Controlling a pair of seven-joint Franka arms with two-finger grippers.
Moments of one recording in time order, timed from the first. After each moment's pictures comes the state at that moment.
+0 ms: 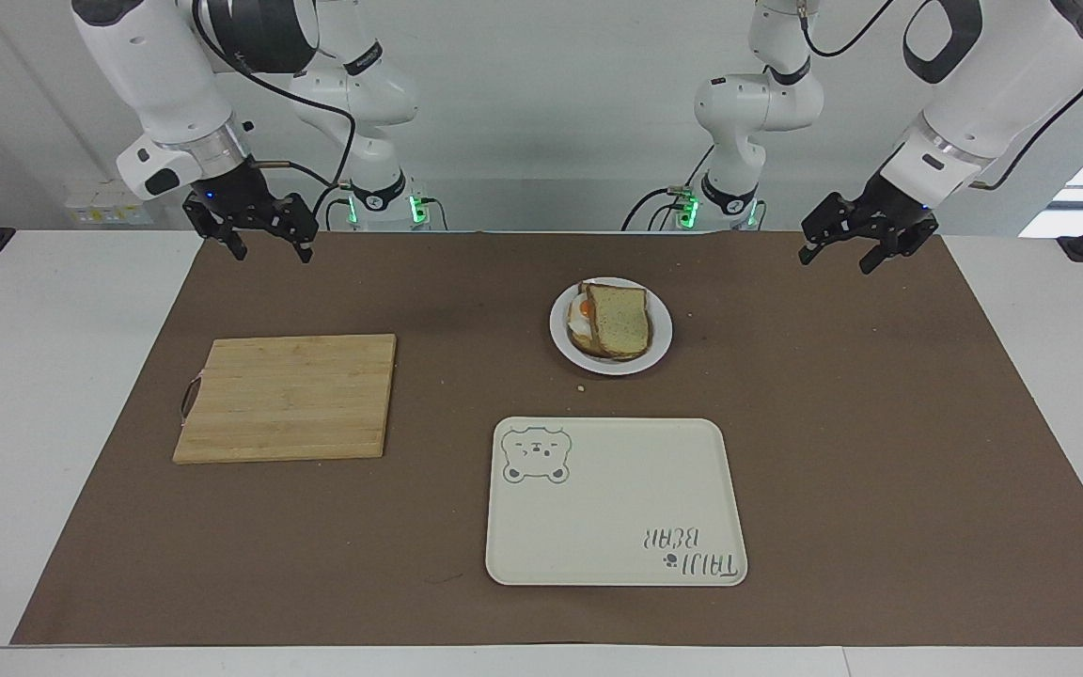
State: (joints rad) left arm -0.04 -0.06 -0.04 -1.75 -0.26 1.68 0.02; right arm 0.00 -0.13 -0.03 -1.79 0.05 1.67 0.08
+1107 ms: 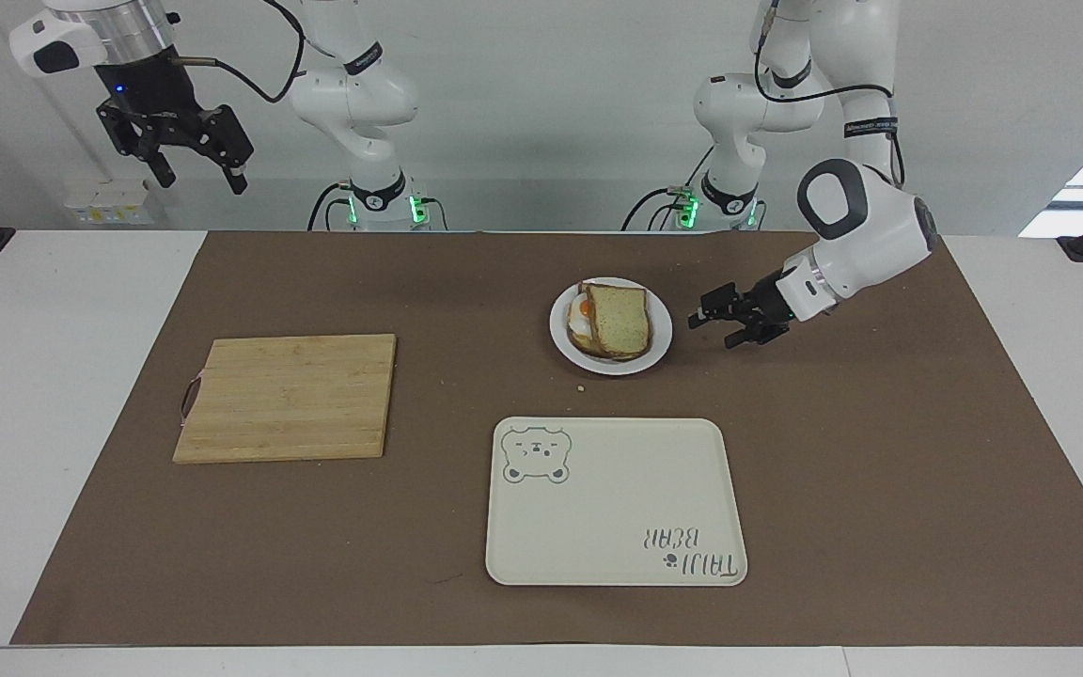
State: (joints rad) left arm -0.11 0.02 -0.04 -2.29 -0.82 2.09 0.47; right arm 0.00 -0.12 -0.06 -1.55 0.00 1.47 0.08
